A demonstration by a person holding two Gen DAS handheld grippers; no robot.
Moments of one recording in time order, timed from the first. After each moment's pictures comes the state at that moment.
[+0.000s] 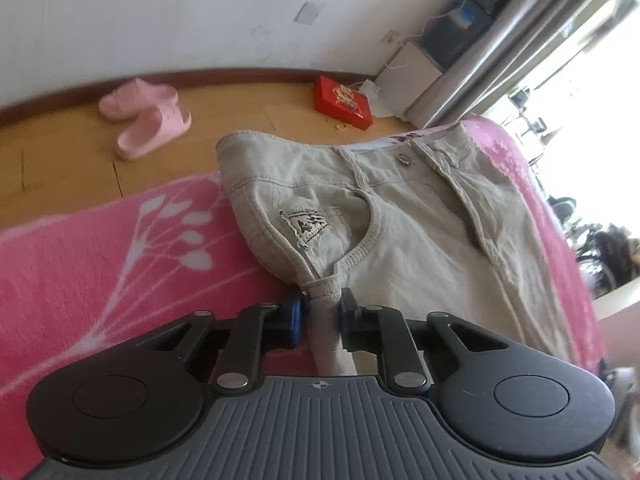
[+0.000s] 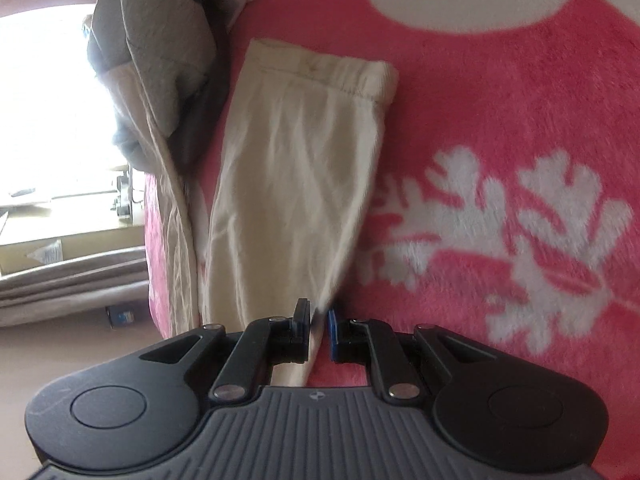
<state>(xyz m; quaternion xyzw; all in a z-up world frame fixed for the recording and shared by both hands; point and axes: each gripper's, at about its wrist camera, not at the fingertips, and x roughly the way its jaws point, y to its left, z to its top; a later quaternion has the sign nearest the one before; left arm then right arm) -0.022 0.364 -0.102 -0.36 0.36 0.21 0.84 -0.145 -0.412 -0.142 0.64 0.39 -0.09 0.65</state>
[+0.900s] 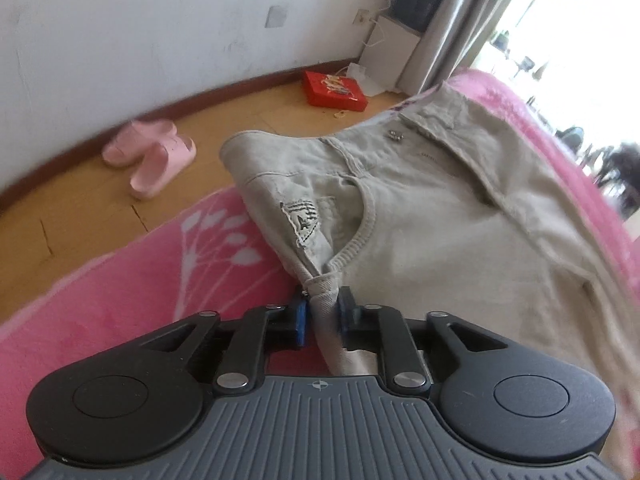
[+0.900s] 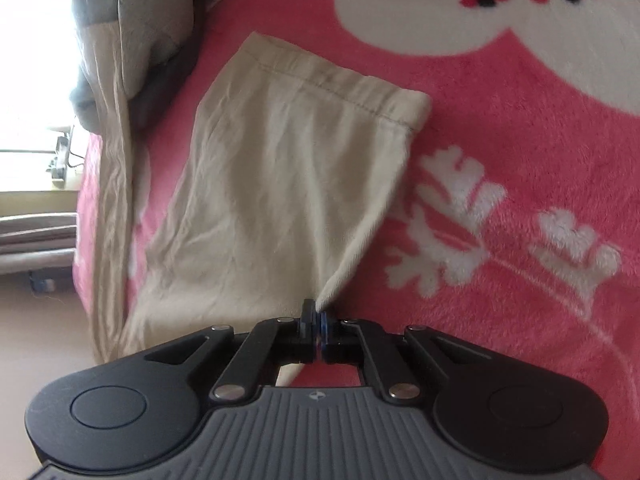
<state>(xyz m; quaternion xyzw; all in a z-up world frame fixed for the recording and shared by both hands) -0.041 0.369 -0.097 -0.28 0.40 0.18 0.85 -0.171 -0.403 -0.114 0.55 0.48 -0.14 0.67</state>
